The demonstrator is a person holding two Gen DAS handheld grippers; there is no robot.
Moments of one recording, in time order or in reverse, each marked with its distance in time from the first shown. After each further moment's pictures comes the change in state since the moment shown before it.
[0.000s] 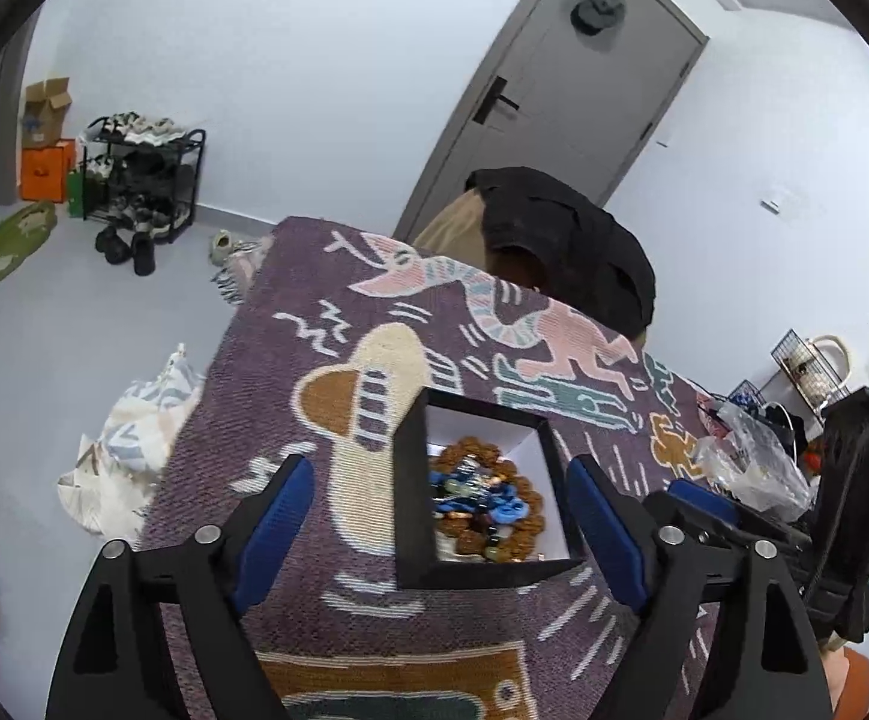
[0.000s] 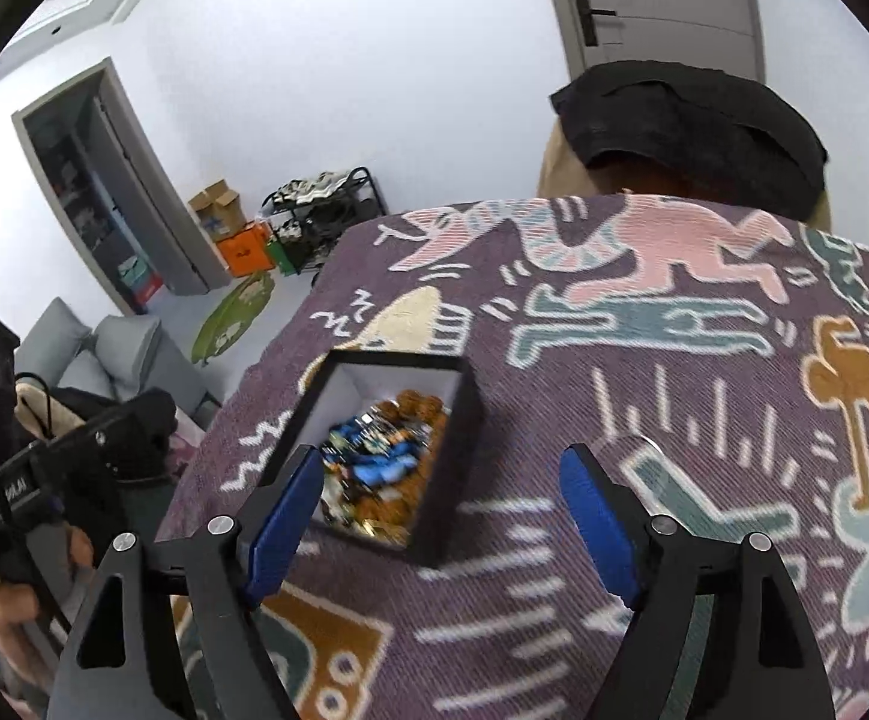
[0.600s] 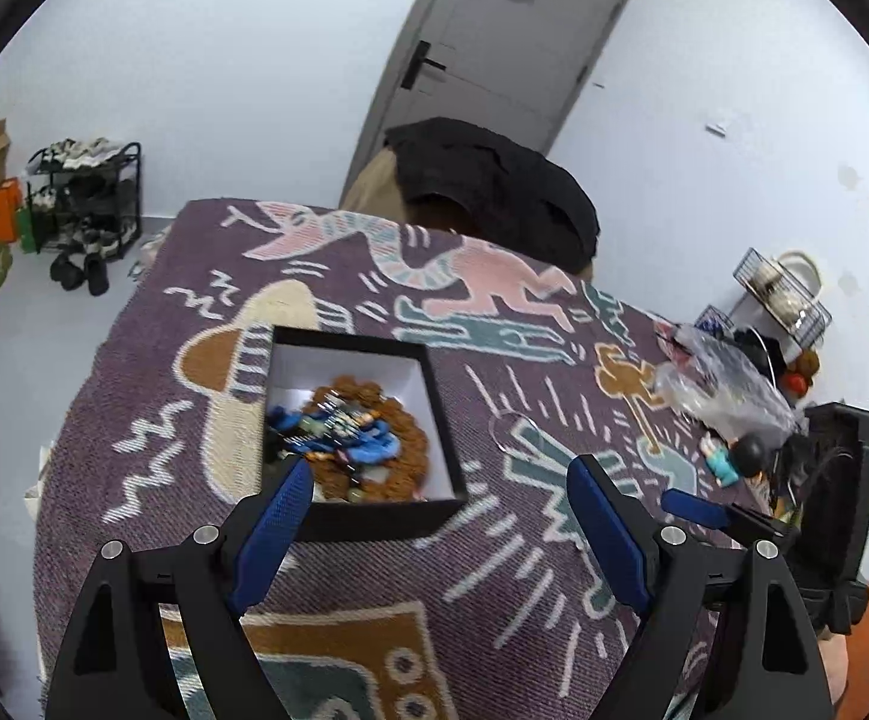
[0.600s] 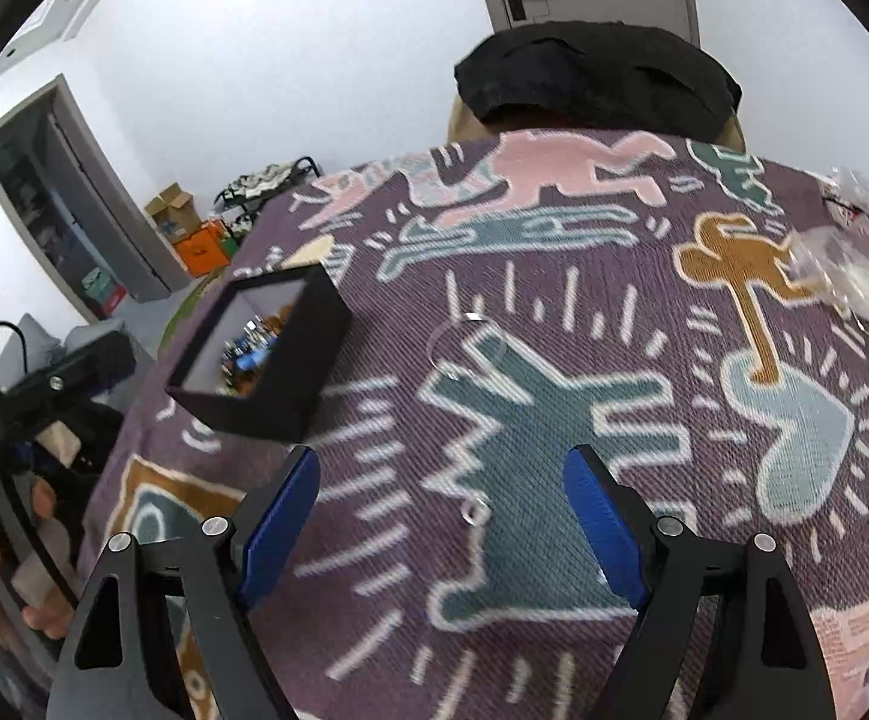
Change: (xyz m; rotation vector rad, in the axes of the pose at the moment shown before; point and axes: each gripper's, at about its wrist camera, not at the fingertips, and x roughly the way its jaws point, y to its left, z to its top) left arm 0.014 -0.074 -0.037 0.143 0.078 -0.054; right arm -0.037 -0.074 -0.061 0.078 0.051 -0.078
